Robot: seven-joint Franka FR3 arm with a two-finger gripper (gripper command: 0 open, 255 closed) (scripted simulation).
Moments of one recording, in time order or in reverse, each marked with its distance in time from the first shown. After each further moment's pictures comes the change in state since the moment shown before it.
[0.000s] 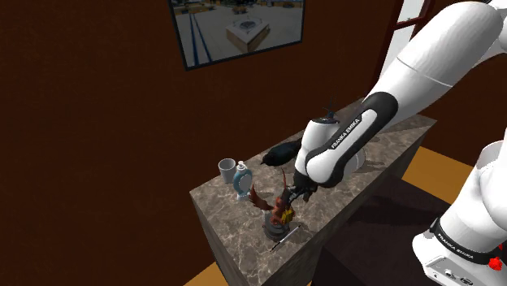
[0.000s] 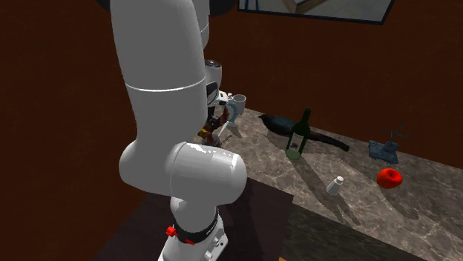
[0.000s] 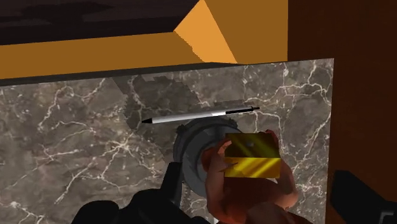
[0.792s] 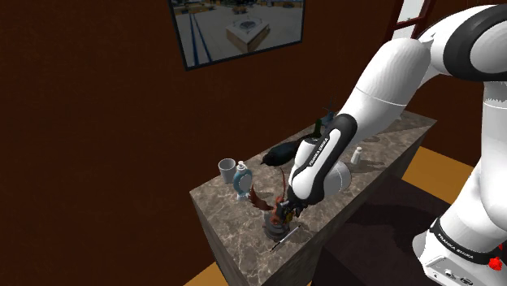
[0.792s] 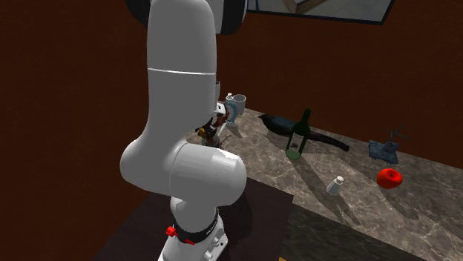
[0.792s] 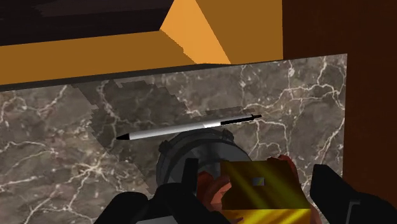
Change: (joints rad) arm -0.037 0.260 0.082 0.099 0.126 0.170 -0.105
